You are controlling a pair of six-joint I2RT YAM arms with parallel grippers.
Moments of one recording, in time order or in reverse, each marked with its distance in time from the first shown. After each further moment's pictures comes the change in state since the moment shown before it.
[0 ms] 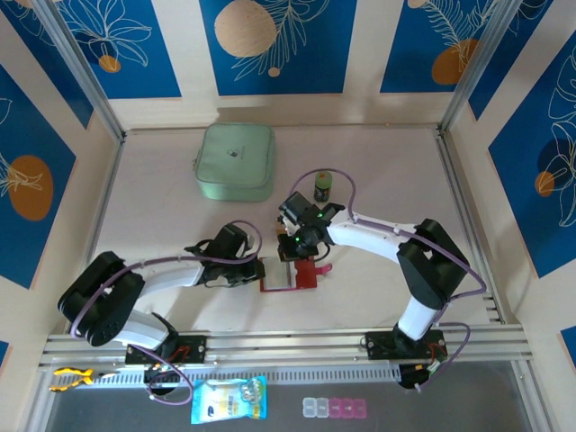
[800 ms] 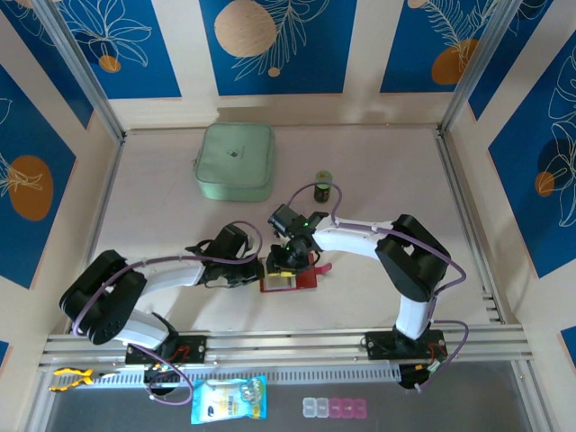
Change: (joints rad) left arm 0.000 0.013 0.000 -0.007 -0.008 0.001; right arm 0.066 0.113 0.000 0.024 -0.046 0.224
